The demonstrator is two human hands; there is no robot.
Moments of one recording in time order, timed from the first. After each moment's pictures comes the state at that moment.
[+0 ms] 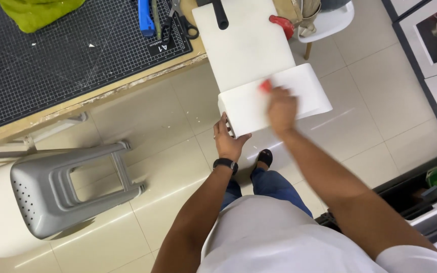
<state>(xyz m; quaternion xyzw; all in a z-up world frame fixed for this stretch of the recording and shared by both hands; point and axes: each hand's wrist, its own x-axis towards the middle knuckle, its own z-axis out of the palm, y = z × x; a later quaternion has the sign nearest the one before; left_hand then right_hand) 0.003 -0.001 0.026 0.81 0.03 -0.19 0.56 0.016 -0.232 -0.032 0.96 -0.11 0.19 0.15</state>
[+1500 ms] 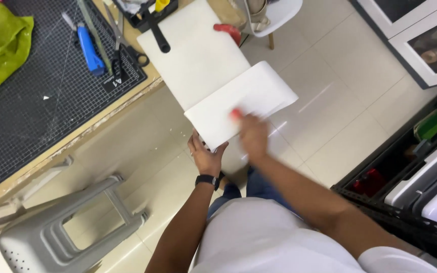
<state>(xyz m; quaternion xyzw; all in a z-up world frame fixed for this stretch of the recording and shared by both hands) 0.007 -0.006 0.026 0.84 -0.04 -0.17 0.51 -0.046 -0.172 0.006 0.96 -0.22 0.15 -0.06</state>
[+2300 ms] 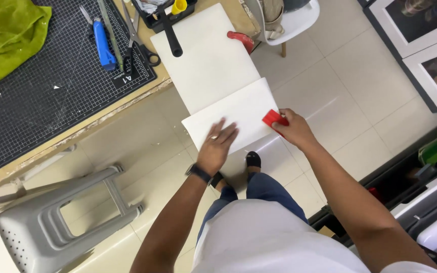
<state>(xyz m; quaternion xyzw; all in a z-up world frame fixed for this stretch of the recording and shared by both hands) 0.042 -0.028 0.024 0.82 -0.50 0.03 0.28 -0.061 -0.298 0.099 0.84 -0.36 -0.12 -0.39</state>
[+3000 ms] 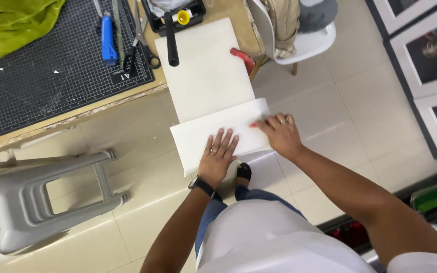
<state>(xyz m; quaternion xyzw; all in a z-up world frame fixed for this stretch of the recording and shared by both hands) 0.002 -0.090 0.024 0.89 -0.43 0.04 0.14 -0.021 -0.369 0.027 0.97 0.13 0.19 -0.04</state>
